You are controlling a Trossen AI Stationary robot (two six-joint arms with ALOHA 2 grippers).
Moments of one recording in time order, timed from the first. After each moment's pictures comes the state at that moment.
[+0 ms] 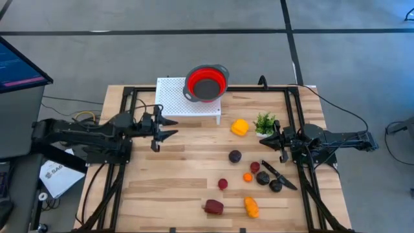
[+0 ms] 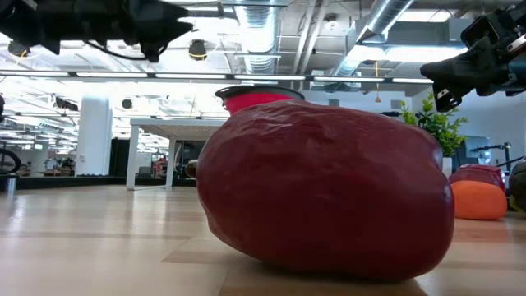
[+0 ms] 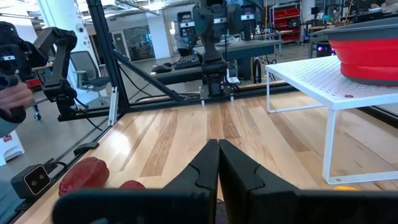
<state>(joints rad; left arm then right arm) 0.09 0.77 0.30 0.58 -0.02 -0.03 0.04 0.03 0.01 0.01 0.00 0.15</state>
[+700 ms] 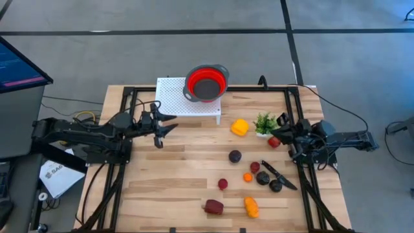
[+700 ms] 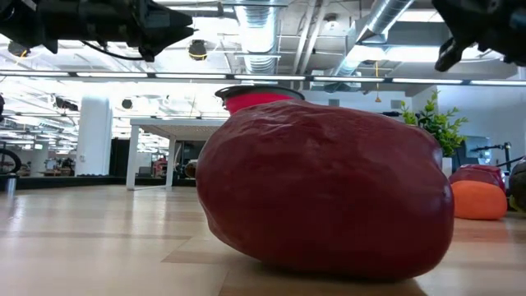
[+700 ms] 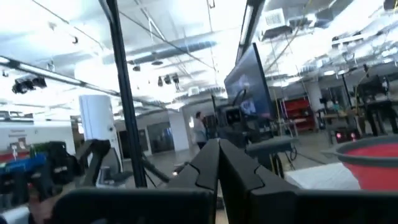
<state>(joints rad) 0.08 0.77 0.30 0.62 -0.16 0.05 0.05 0.05 0.02 0.45 0.01 0.22</state>
